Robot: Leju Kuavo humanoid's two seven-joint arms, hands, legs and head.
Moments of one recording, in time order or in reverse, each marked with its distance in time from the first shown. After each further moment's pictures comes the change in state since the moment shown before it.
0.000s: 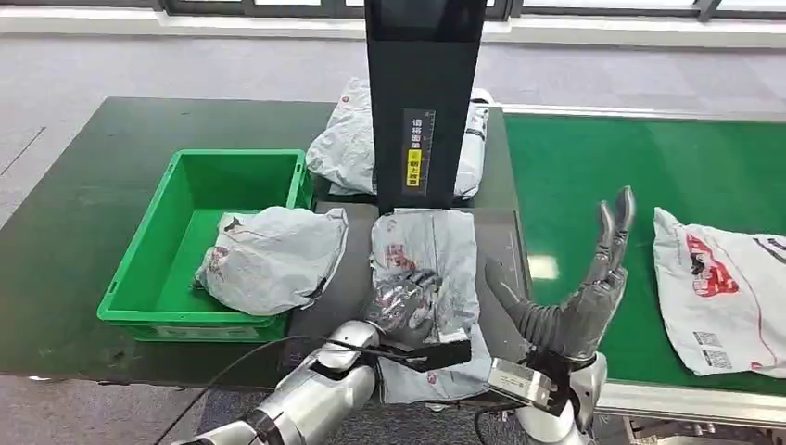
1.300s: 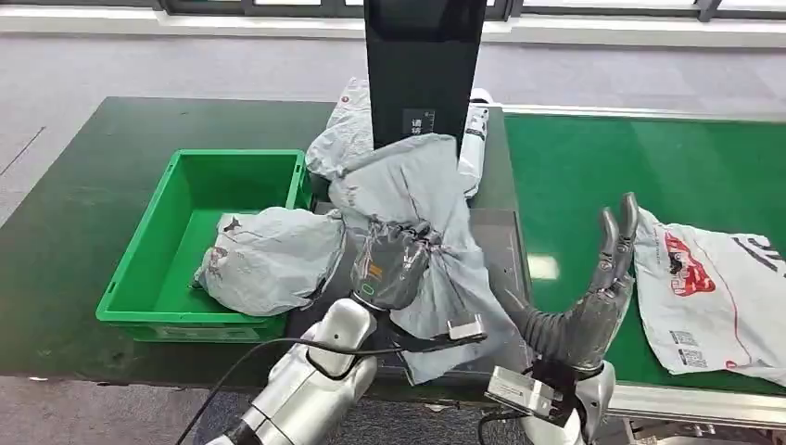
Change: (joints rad) left arm 0.108 0.008 0.115 -0.495 -0.471 0.399 0.013; right arm 0.042 0.027 -0.040 -0.052 0.057 0.041 0.000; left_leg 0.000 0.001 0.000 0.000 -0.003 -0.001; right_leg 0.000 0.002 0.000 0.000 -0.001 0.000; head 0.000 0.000
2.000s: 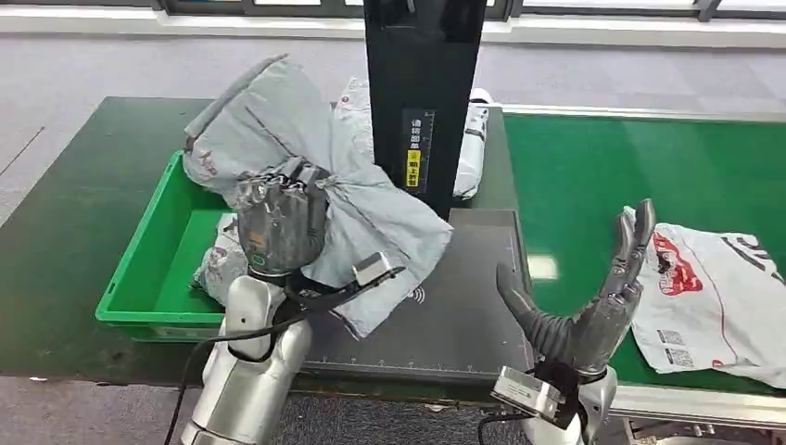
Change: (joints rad) left arm 0.104 0.026 0.269 -0.438 0.010 0.000 -0.112; right arm 0.009 -0.001 0.000 0.000 -0.021 -0.045 0.000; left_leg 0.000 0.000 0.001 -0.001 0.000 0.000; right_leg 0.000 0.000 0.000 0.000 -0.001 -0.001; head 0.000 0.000
